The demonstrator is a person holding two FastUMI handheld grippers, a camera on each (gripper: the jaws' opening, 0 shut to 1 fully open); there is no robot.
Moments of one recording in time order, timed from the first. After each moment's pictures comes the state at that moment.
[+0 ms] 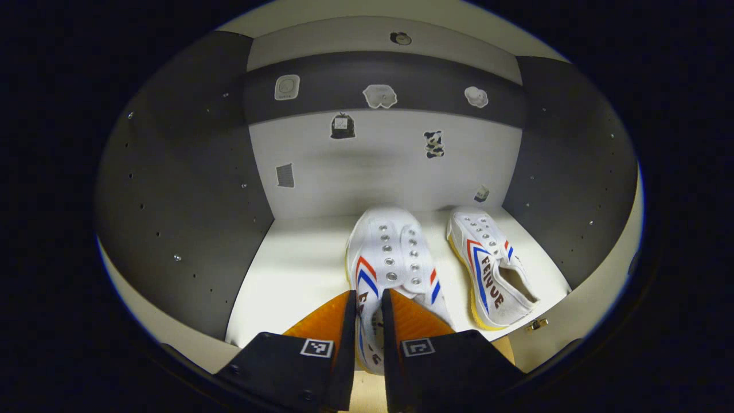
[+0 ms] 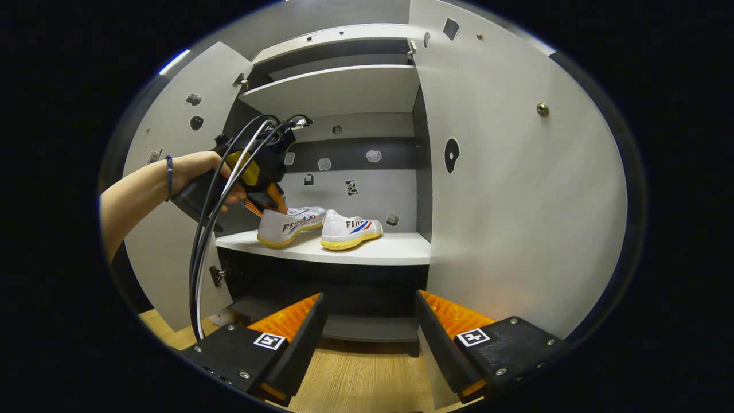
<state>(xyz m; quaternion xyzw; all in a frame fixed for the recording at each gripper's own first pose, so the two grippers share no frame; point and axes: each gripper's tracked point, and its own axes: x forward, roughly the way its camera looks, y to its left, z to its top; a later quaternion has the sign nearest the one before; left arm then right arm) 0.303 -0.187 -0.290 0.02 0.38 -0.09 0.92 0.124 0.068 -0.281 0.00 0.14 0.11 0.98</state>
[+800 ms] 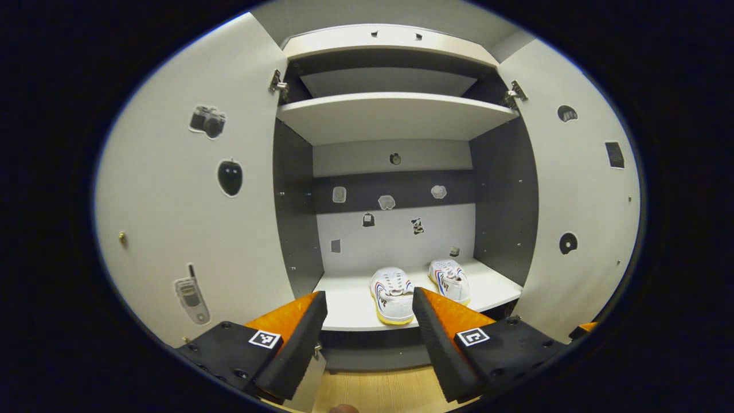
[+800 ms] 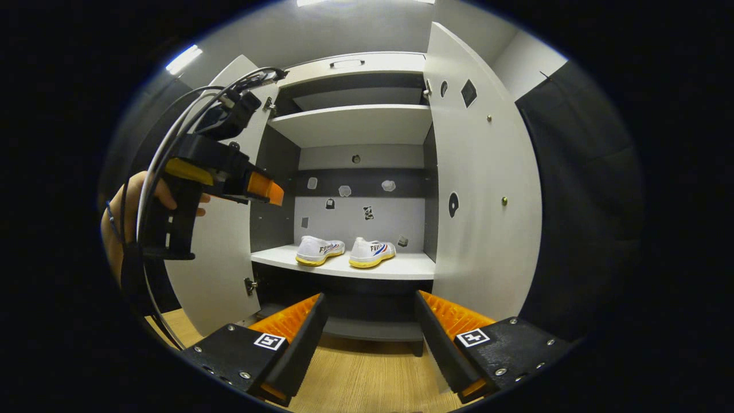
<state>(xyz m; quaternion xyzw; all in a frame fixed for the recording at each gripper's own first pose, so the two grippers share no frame) 0.121 -0.142 -0.127 0.02 0.15 -0.07 0.99 0.034 0.086 -0.199 0.00 0.09 0.13 0.99</state>
